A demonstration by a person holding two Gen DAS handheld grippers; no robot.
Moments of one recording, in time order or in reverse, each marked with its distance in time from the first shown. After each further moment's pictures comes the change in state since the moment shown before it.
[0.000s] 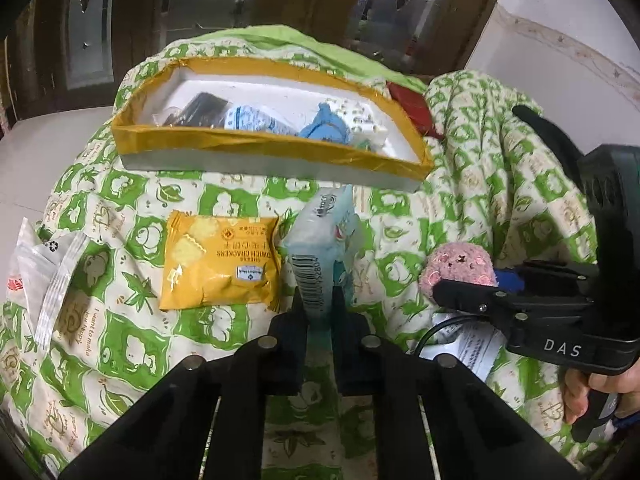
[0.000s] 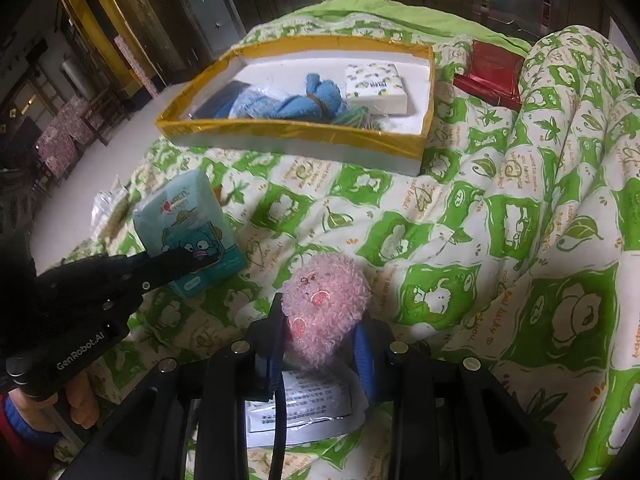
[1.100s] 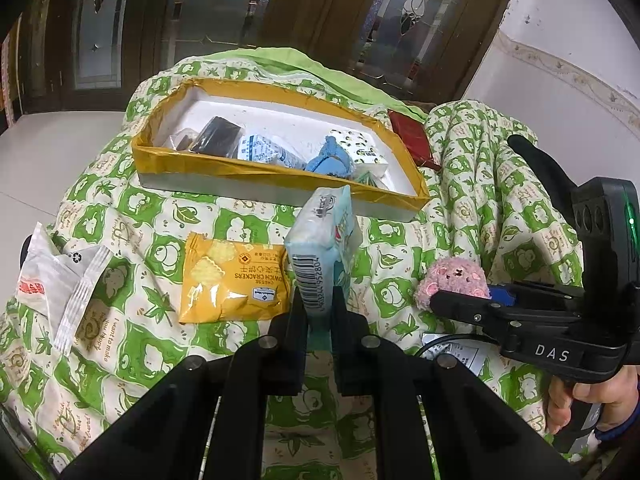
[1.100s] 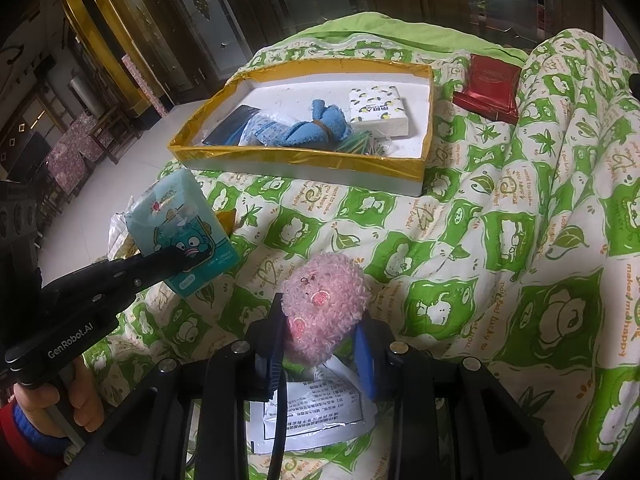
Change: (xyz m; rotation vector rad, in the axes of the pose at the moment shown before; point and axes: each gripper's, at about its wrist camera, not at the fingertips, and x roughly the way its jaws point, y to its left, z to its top) left arm -0.019 0.008 0.006 -0.038 -0.066 -0.016; right arm -0.011 -0.001 0.004 0.018 -0.056 0.031
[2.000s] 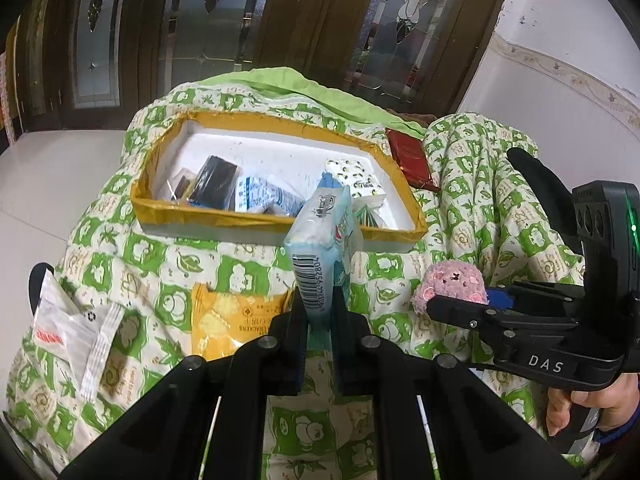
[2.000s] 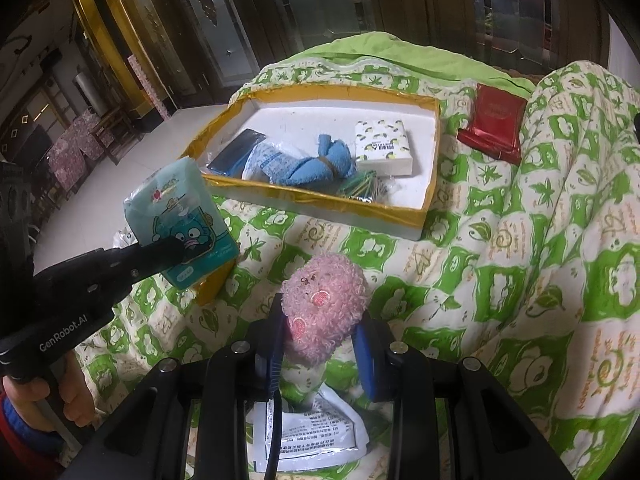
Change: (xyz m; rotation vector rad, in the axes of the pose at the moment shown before) left arm -0.007 -0.008 0.034 0.039 -0.029 0.021; right arm -0.008 0.005 0.027 -0.044 -0.037 -0.015
